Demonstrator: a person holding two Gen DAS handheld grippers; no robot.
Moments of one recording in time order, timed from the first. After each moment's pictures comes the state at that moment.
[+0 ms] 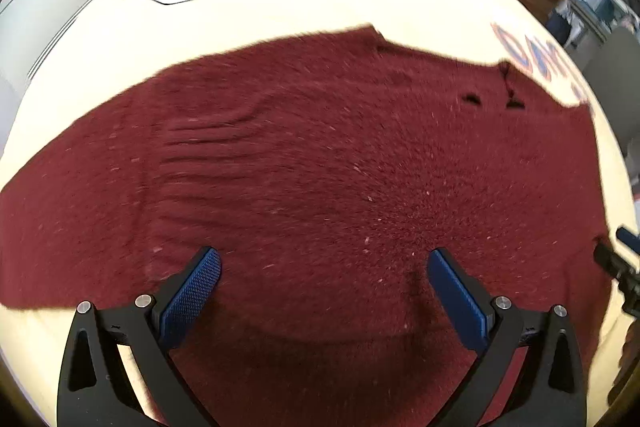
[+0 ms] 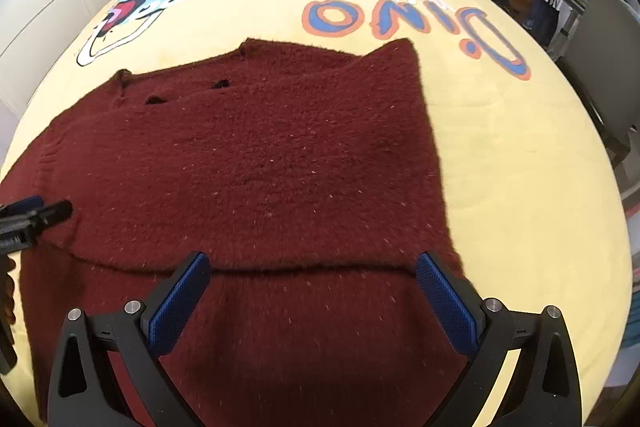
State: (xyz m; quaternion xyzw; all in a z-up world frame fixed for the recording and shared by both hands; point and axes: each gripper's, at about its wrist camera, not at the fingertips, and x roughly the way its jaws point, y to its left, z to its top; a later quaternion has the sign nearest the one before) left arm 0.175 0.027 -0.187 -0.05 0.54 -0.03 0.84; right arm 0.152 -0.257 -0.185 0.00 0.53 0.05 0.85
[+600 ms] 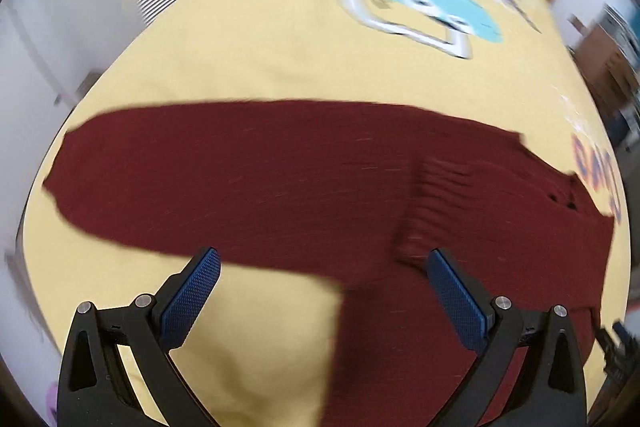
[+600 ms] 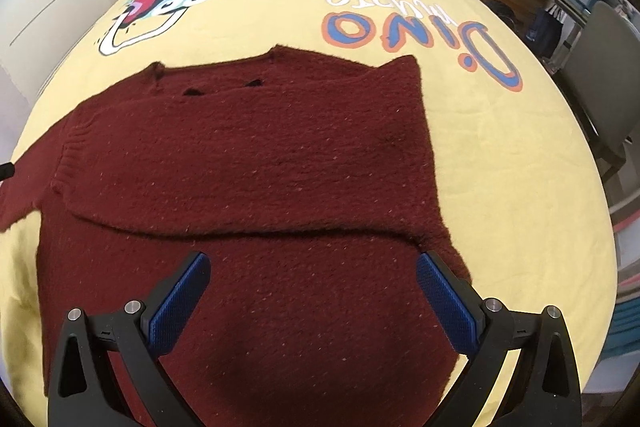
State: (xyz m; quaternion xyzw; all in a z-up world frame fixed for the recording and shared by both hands) left arm 0.113 0.176 -0.136 -0.16 0.53 0.13 0.82; right arm 0.124 -0.239 -0.160 -0.02 0.54 0.06 0.84
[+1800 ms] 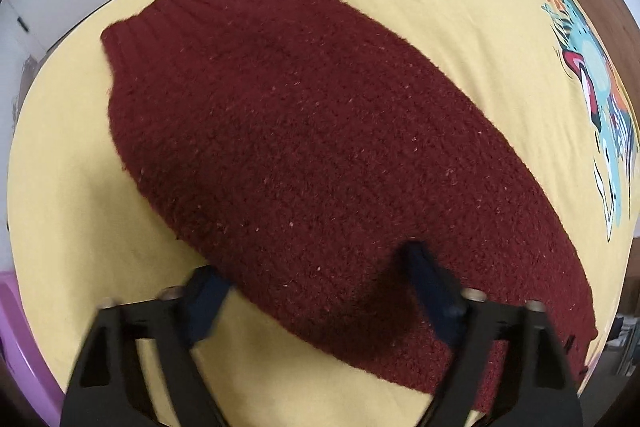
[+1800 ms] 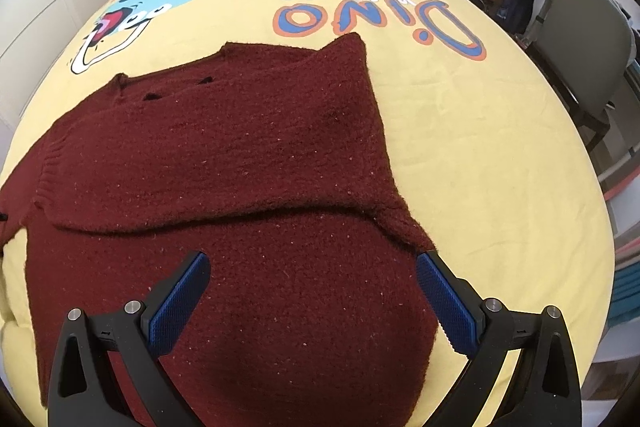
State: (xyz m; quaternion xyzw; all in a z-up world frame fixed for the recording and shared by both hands) left arm 0.040 0.390 -0.192 -0.38 0.51 0.31 0.70; right arm 0.113 -0.278 -0.165 0.01 0.53 0.02 0.85
